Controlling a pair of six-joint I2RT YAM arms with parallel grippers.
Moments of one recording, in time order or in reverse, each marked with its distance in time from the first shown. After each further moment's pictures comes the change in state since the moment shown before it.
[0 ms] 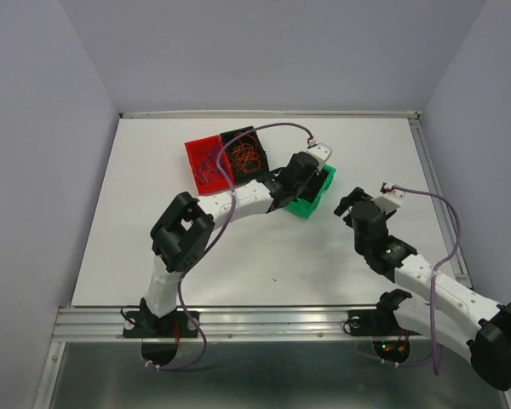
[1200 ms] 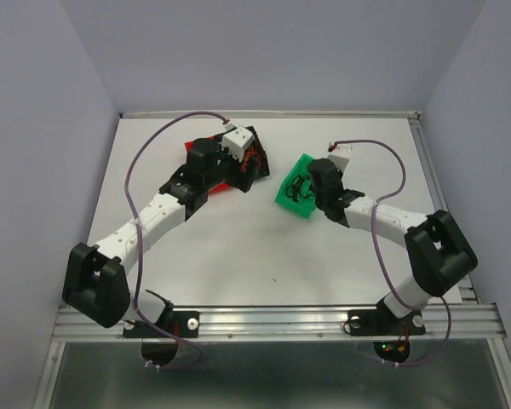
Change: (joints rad) left arm 0.386 -0.674 -0.497 0.087 0.394 0.225; right arm -0.003 0.689 0.460 0.124 -0.068 -0.216
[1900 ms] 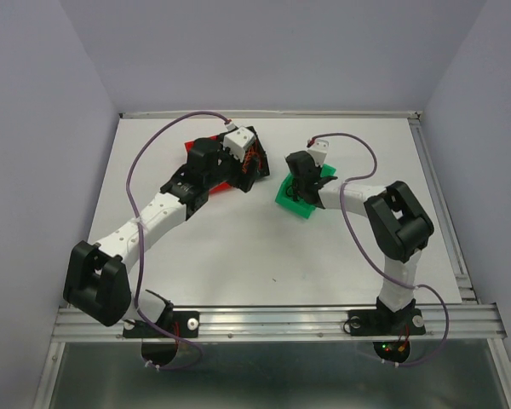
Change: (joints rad) left arm 0.000 0.011 0.000 0.021 0.038 0.008; right arm -0.004 0.330 0.240 -0.055 -0.084 0.056
